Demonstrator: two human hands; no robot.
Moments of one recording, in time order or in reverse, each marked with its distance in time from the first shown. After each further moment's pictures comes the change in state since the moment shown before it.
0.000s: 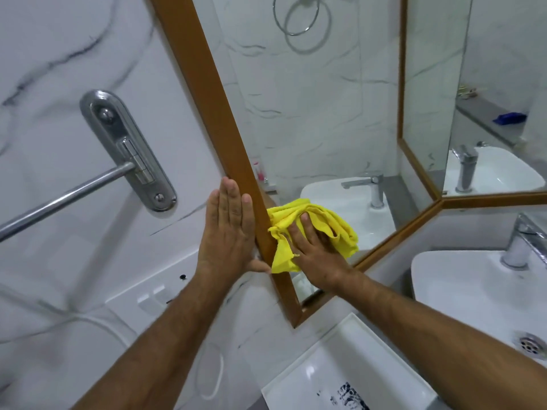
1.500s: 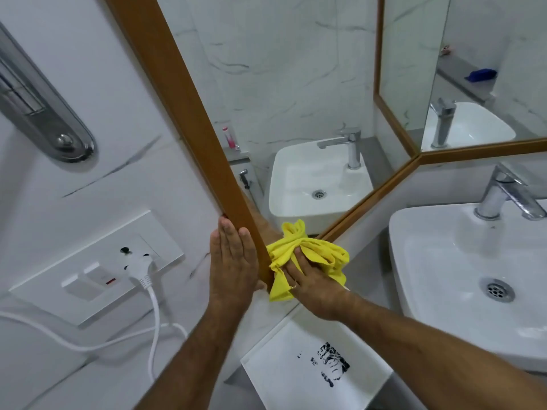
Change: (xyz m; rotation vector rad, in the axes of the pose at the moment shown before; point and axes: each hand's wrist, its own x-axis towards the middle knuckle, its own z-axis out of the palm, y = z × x) left_hand -0.065 0.096 0.103 -0.043 -0.339 -0.105; right_hand -0.135 -0.047 0.062 0.042 -0.485 -0.066
